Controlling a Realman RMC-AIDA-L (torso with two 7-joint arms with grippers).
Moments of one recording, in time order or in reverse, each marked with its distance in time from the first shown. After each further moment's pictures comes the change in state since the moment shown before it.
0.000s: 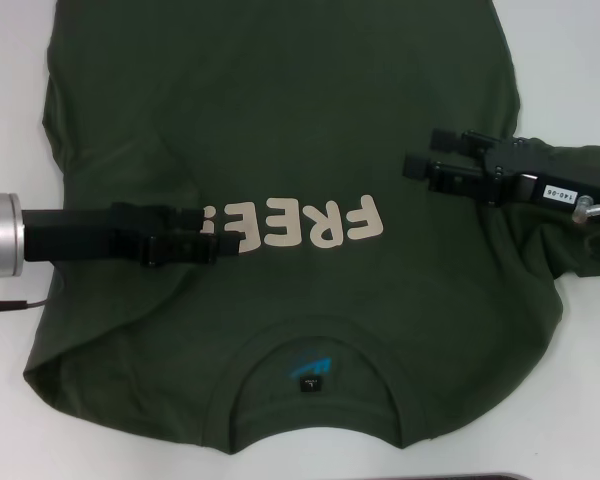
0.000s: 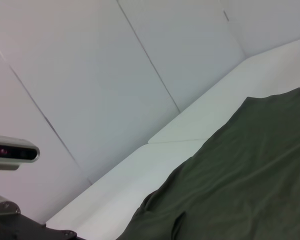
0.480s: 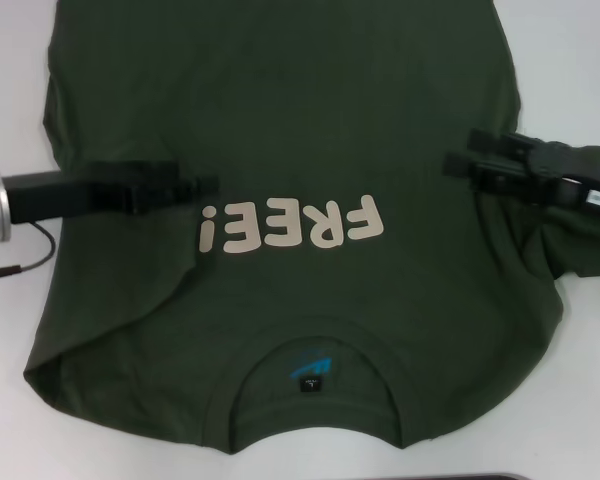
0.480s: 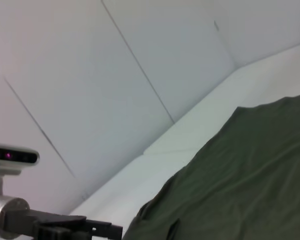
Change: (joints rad) left arm 0.005 -0.007 -0.066 -0.004 -0.068 -0.090 0.004; right arm -0.051 -0.031 0.054 -0.007 0.001 -0.074 0.012
